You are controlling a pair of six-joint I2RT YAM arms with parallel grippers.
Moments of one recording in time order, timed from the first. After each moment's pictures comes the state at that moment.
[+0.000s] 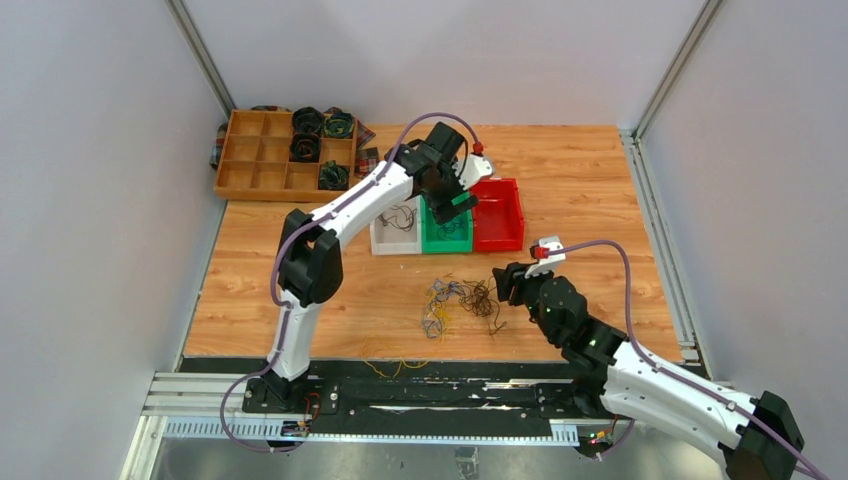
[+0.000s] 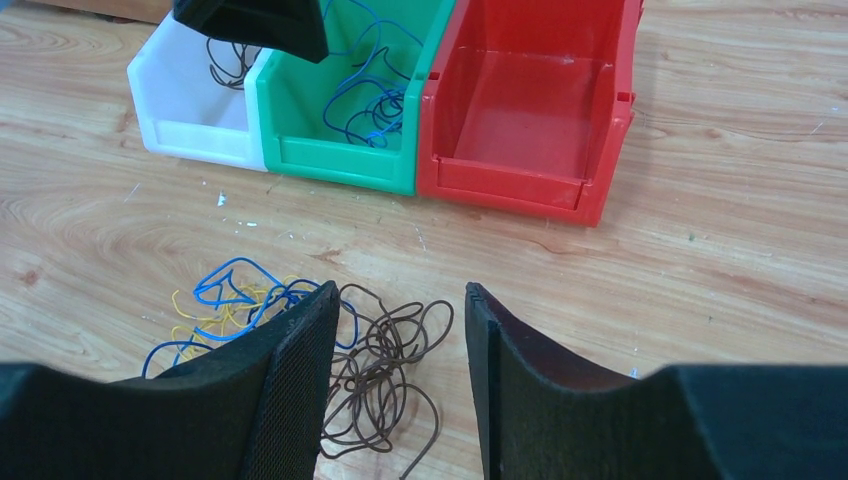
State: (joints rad) left arm -0.66 2.13 1.98 -0.81 0.07 0.51; right arm 0.87 0.66 0.30 0.14 0.48 0.27
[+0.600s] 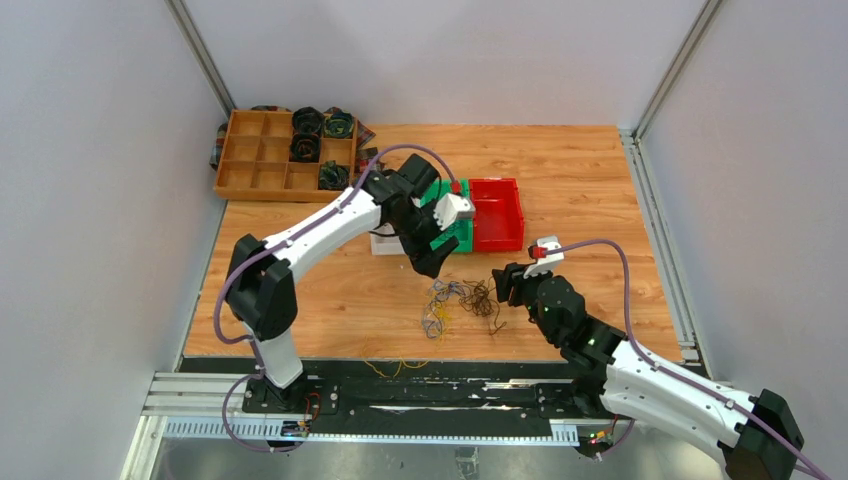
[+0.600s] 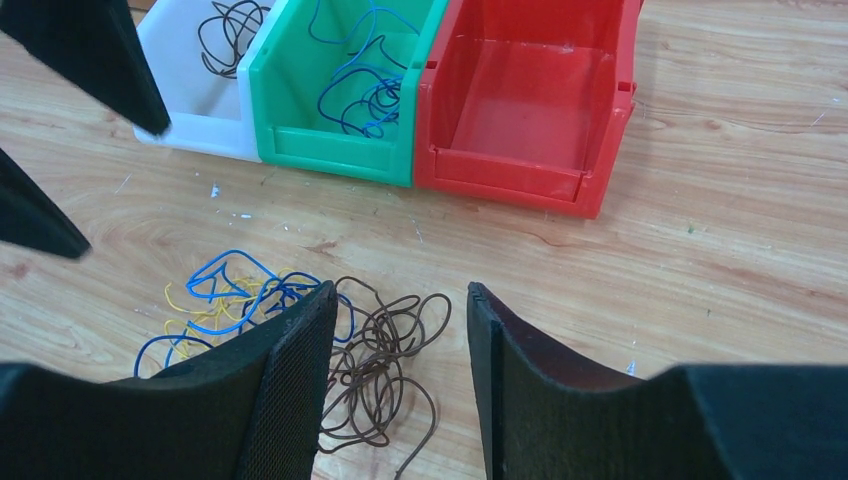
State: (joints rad) left arm -0.68 1.74 1.55 -0.93 0.42 0.39; right arm 0.87 0.67 0.30 0.11 0.48 0.27
